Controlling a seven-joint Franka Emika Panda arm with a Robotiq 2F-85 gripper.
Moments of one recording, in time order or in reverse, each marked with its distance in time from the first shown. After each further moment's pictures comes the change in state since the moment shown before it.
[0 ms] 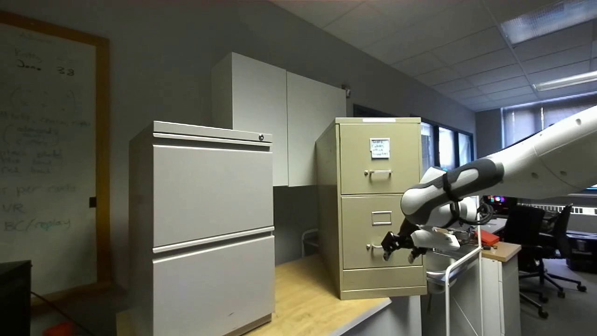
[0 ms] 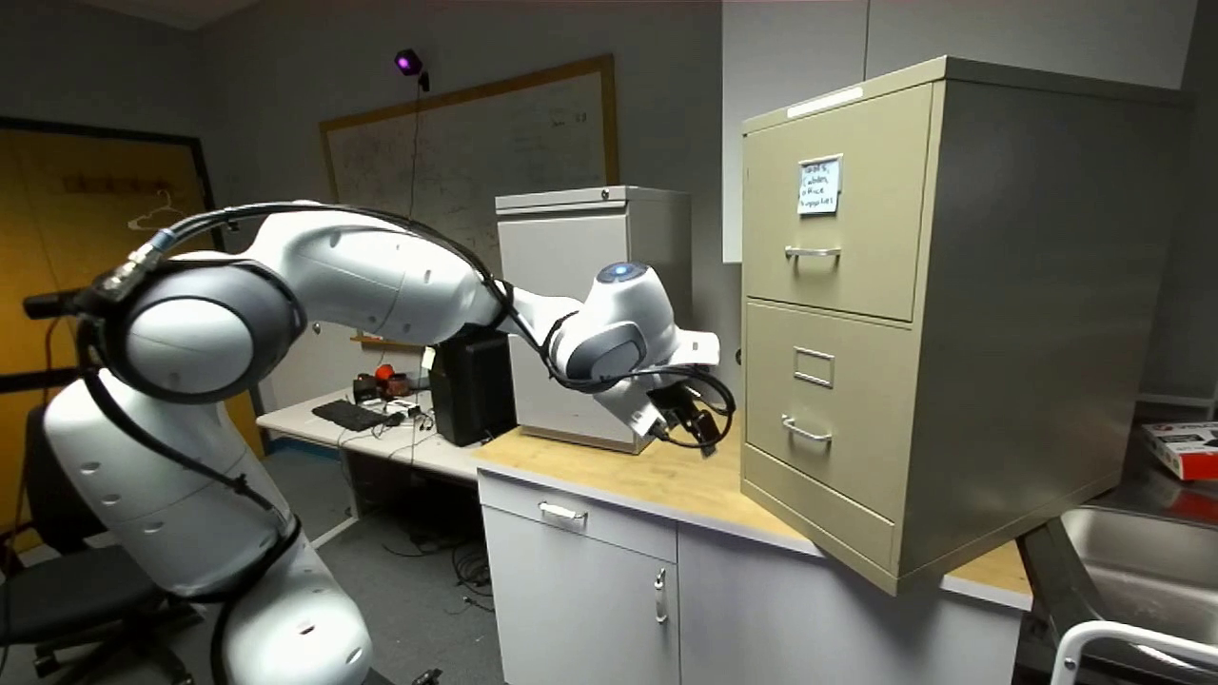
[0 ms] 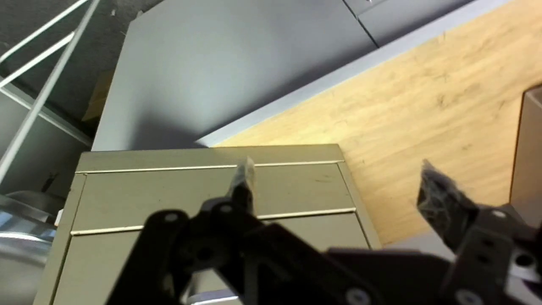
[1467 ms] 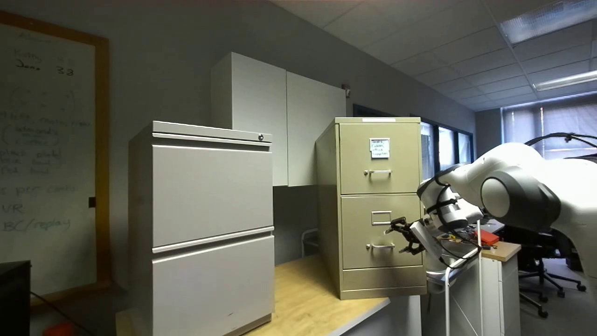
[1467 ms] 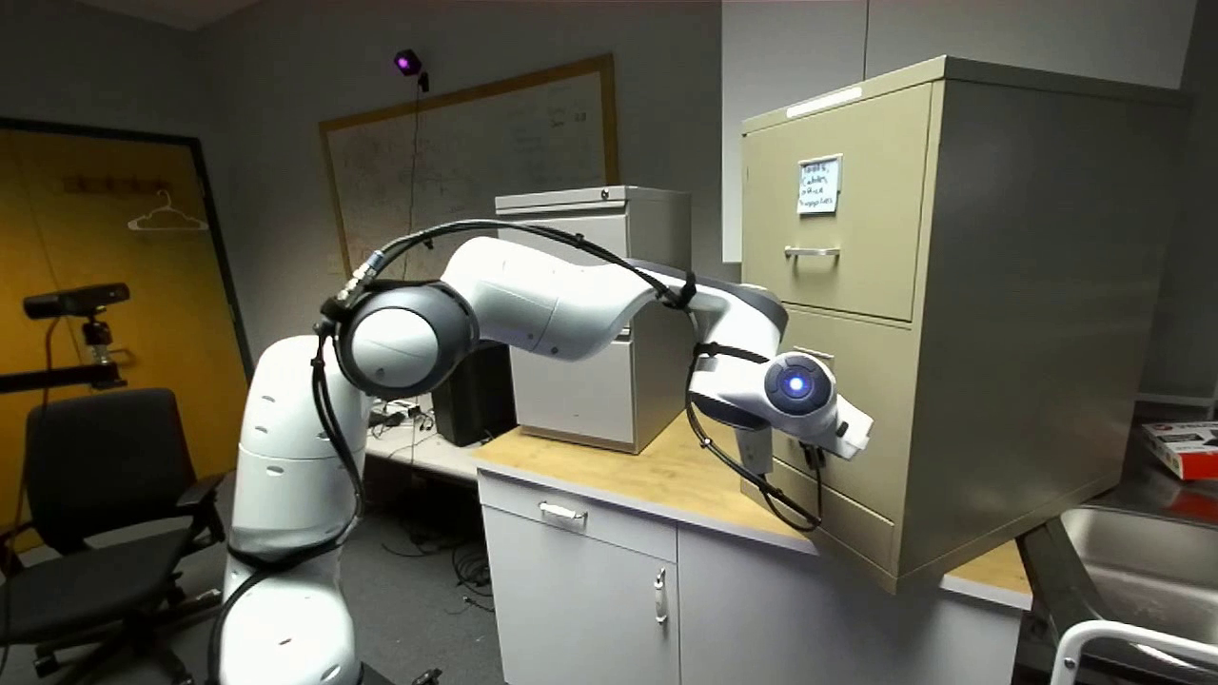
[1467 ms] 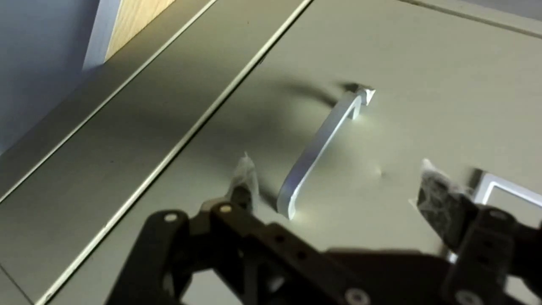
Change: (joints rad) arm -0.174 0.529 -0.108 0.506 1.226 -0.174 -0.434
